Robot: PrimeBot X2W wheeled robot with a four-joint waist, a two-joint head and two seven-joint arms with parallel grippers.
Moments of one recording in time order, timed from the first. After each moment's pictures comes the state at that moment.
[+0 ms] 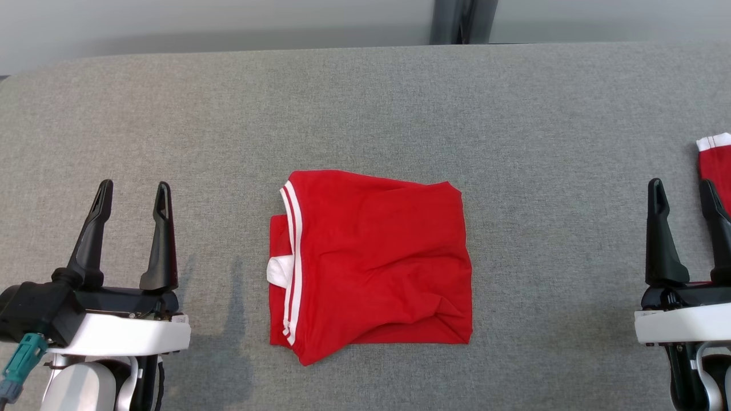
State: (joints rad) left arm -0.12 0.20 -0.04 -0.07 -0.31 0.00 -0.22; right arm -0.10 -0.09 -0.08 -0.13 0.32 0.13 -0.11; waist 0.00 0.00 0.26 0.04
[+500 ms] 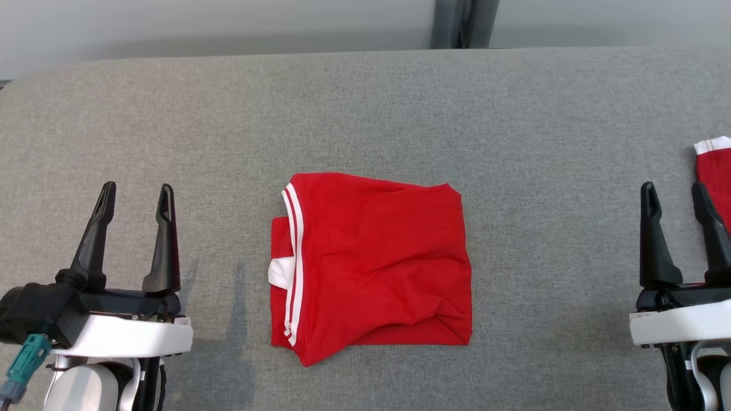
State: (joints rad) left arm -0.11 0.21 -0.05 -0.08 -0.31 0.01 -0.22; right arm -0.10 -0.09 -0.07 -0.11 0.31 0.13 -0.10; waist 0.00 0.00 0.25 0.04
